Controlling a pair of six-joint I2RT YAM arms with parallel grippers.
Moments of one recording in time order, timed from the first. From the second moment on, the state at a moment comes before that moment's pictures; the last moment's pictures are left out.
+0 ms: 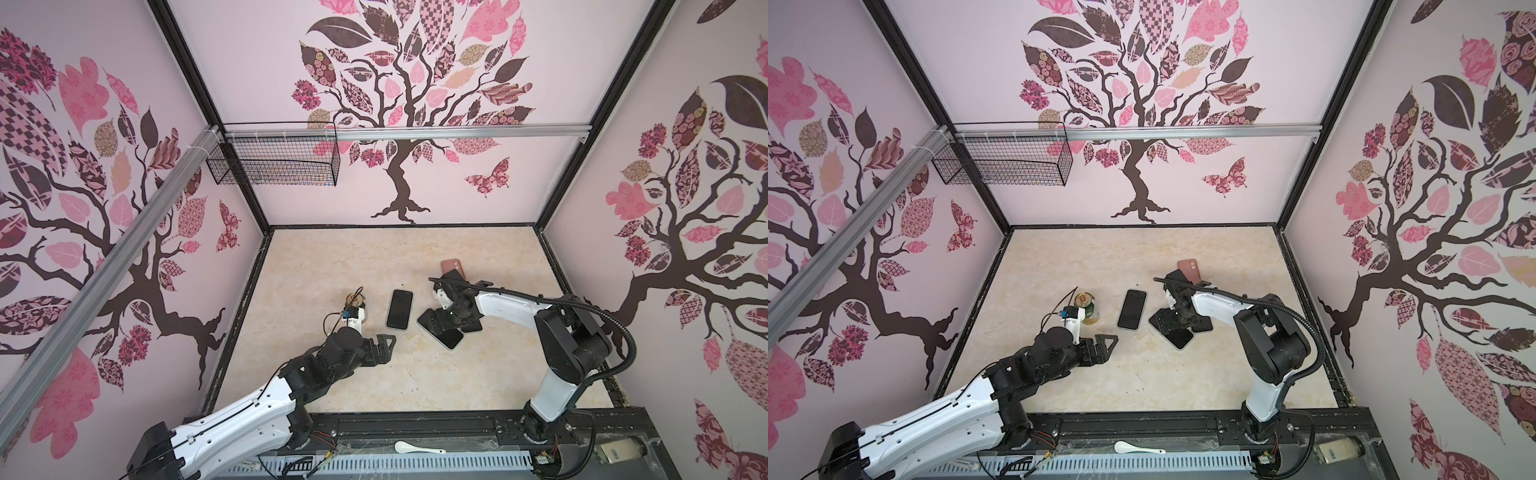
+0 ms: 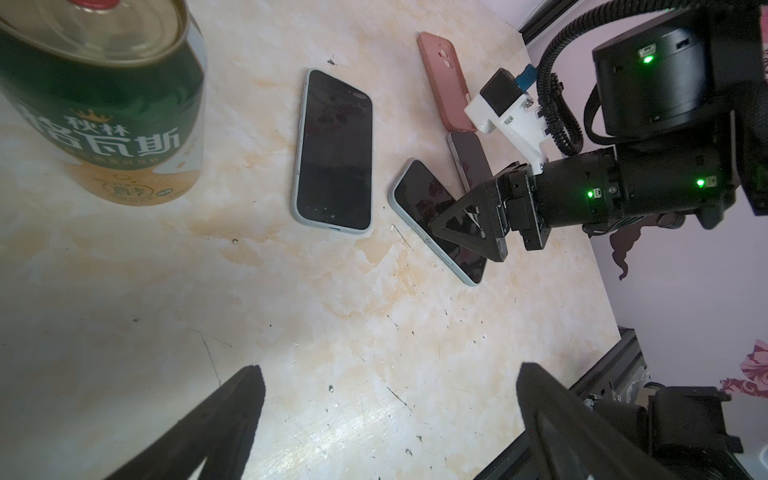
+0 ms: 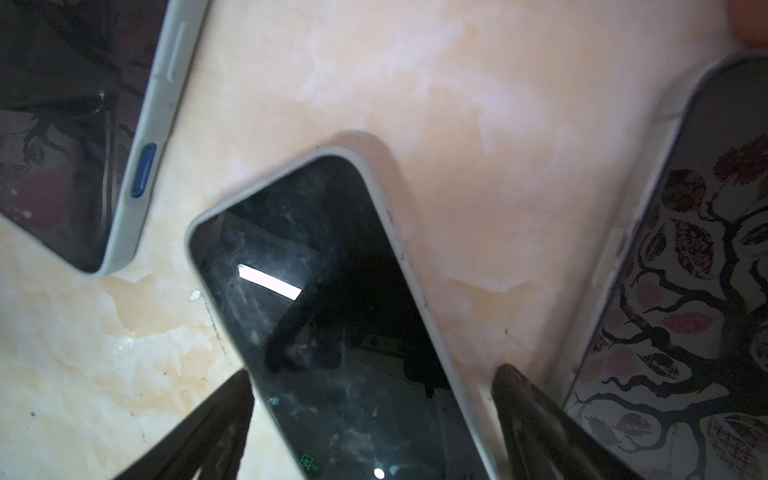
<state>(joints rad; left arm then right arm) -0.90 0.79 0.46 -0.26 -0.14 -0.84 0.56 1.75 1.04 -0.58 -0.12 0.23</state>
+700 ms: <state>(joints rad) -0.69 0.67 0.46 -0.34 -0.07 -0.83 0.73 1.75 1.03 -0.65 0.04 0.25</state>
